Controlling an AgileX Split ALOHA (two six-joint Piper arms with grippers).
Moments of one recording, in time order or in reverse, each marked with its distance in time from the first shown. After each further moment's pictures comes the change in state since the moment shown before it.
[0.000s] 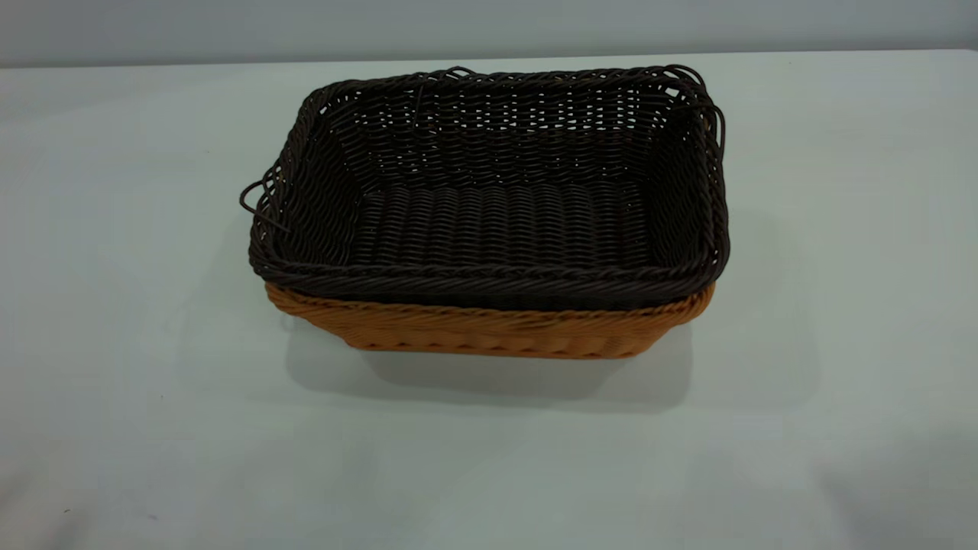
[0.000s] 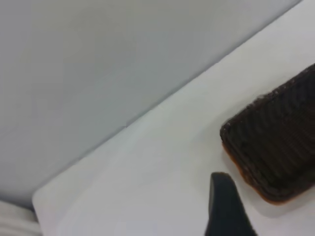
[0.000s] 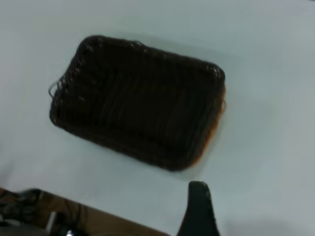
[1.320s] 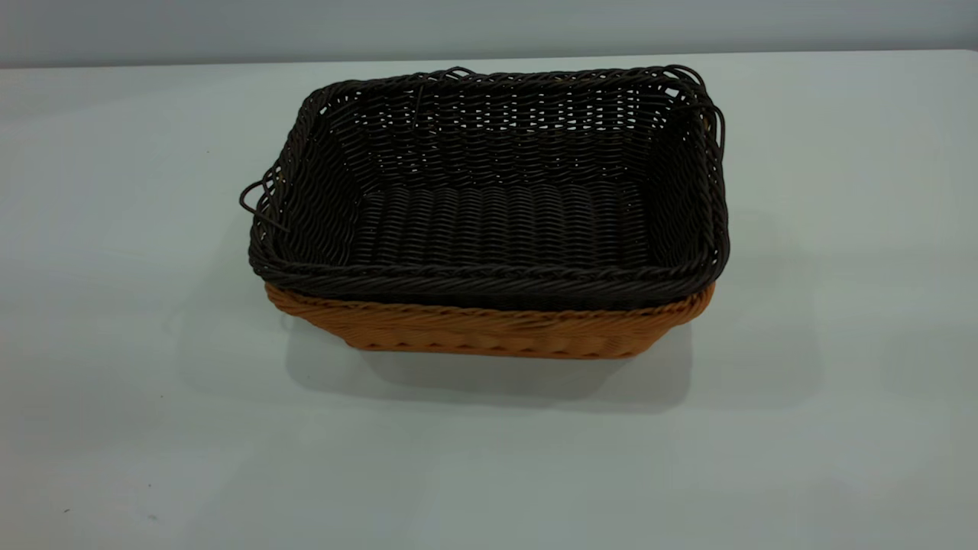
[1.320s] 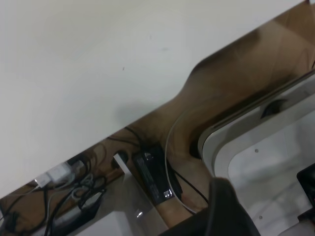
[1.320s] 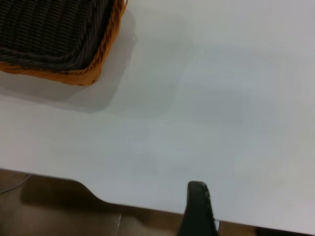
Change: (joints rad) left arm 0.000 -0.233 0.987 -0.182 -0.087 -0.259; right arm 0.000 -0.648 0.763 -0.253 -0.144 0.084
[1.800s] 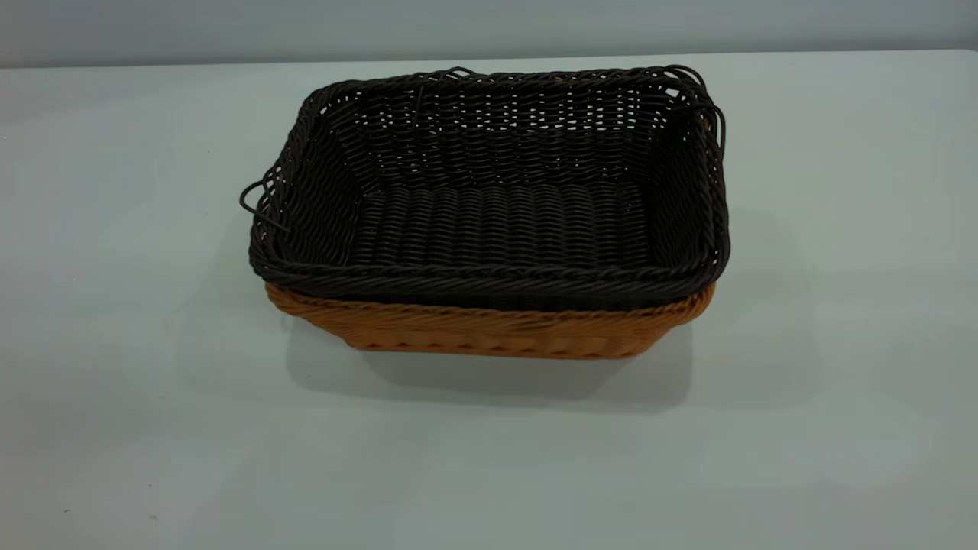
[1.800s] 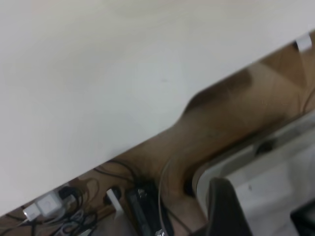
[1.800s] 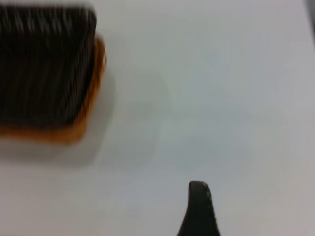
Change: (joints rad) left arm 0.060 -0.140 0.000 -0.010 0.002 0.001; right arm -0.101 -0.243 0.000 0.001 -0.002 0.002
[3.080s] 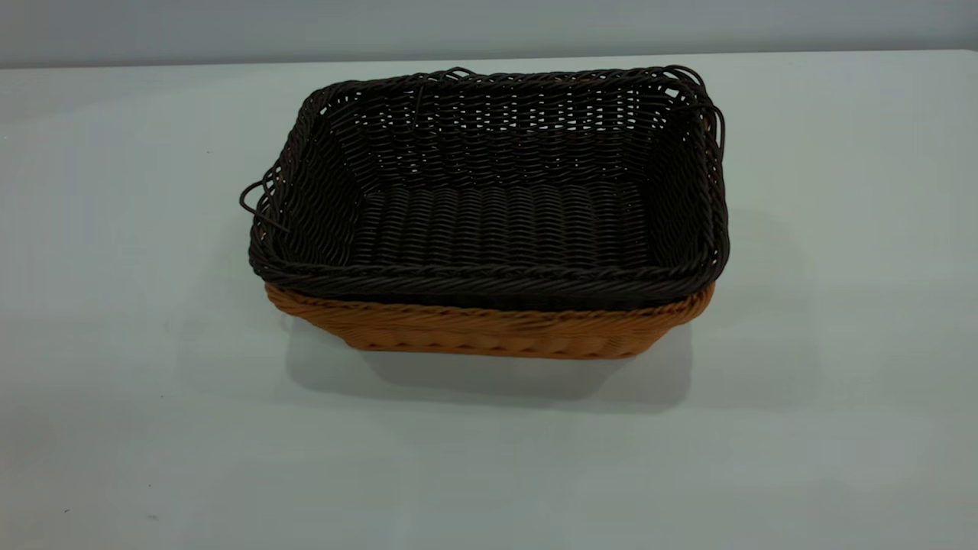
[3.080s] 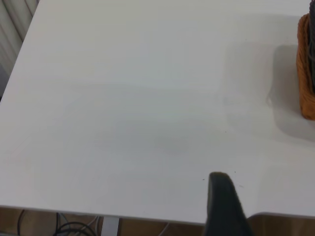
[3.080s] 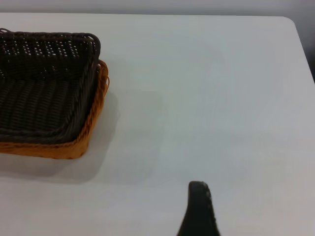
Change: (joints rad) left arm 0.549 -0.496 -0.001 0.004 0.038 0.002; right arm -0.001 -0.037 -0.001 0.001 0.017 0.000
